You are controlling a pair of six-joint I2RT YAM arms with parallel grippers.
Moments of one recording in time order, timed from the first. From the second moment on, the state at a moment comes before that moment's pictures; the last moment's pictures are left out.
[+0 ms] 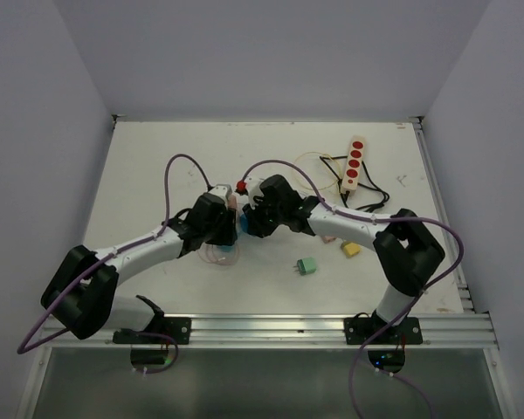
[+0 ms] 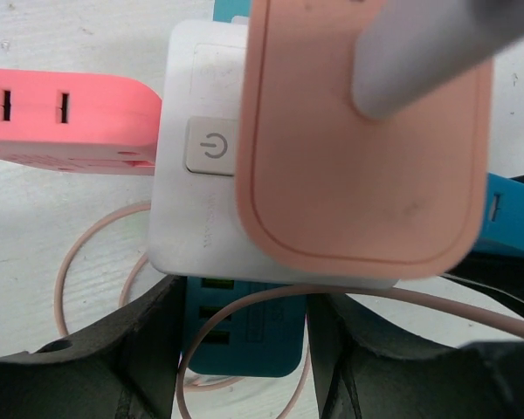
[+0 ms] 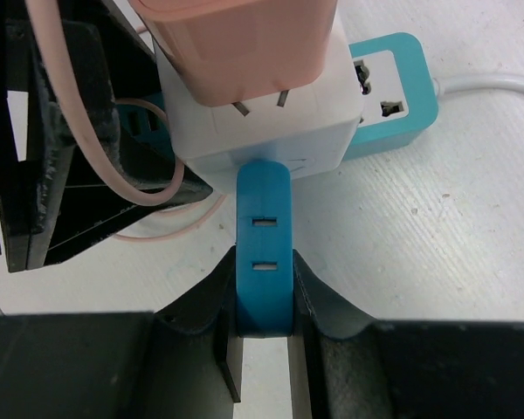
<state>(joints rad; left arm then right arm) -0.60 1.35 0.67 -0.20 -0.10 -0.43 0.81 1.73 1.12 -0.16 -0.22 0.04</state>
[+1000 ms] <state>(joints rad) -0.54 1.39 0.71 -0.26 -0.21 -0.44 0.53 1.39 0.76 -0.28 -0.26 0.22</state>
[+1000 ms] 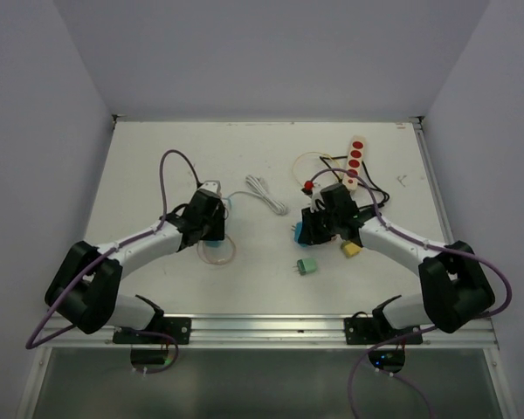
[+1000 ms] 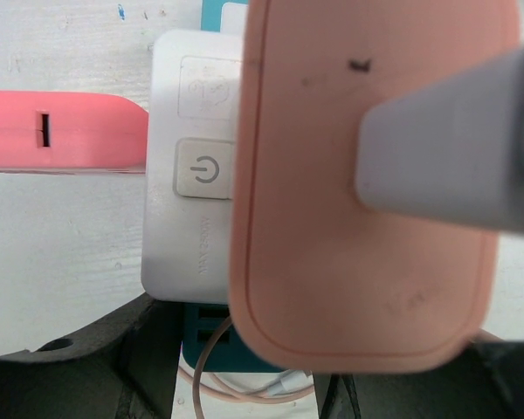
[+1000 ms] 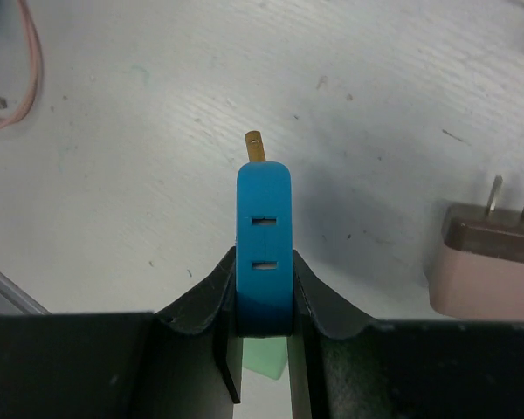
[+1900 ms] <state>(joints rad) -0.54 1.39 0.68 -0.20 -0.07 -0.42 0.38 1.28 0.65 -0.24 -0.30 0.45</state>
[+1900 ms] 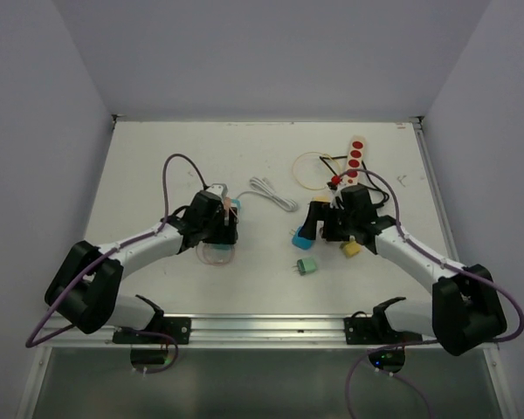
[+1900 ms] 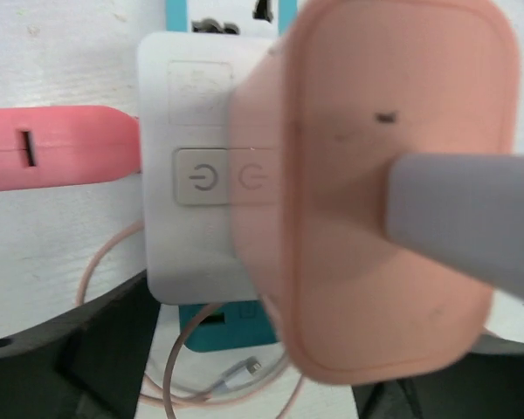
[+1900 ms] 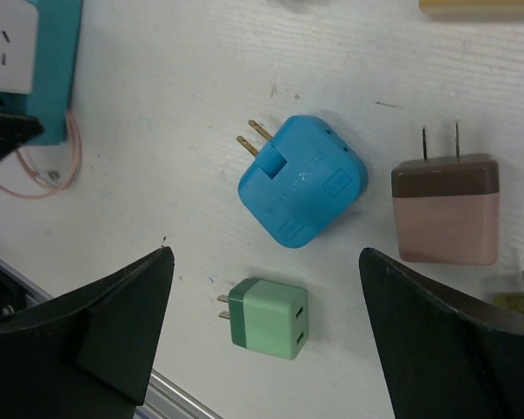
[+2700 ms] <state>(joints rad) -0.55 1.15 0.80 -0.50 0.00 -0.45 0.69 1.32 0.66 0.07 -0.21 0.77</state>
